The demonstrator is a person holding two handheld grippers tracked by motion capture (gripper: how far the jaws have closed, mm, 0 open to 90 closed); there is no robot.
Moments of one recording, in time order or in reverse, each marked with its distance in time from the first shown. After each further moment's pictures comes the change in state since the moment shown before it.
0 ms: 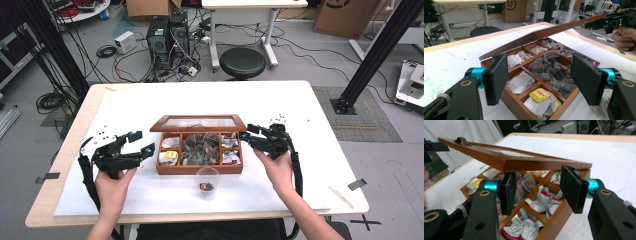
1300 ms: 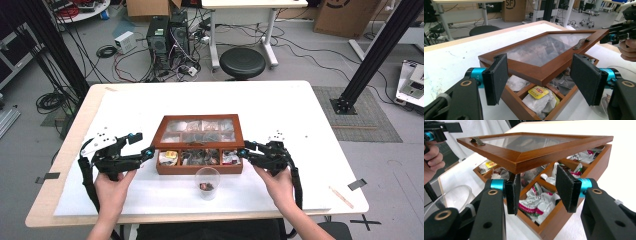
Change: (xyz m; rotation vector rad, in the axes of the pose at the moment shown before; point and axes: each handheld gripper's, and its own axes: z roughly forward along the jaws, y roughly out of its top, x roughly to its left) left arm -0.002 -0.002 -0.001 0.010 -0.006 0.010; right arm 0.012 -0.038 -0.007 0.038 0.062 -0.011
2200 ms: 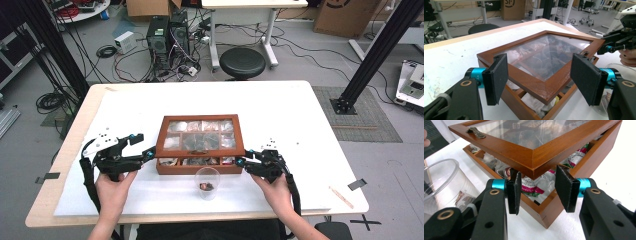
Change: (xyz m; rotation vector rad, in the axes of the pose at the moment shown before) left arm -0.001 -0.002 0.002 0.011 -0.003 0.000; right arm 0.005 -0.020 0.011 0.086 -0.037 -0.043
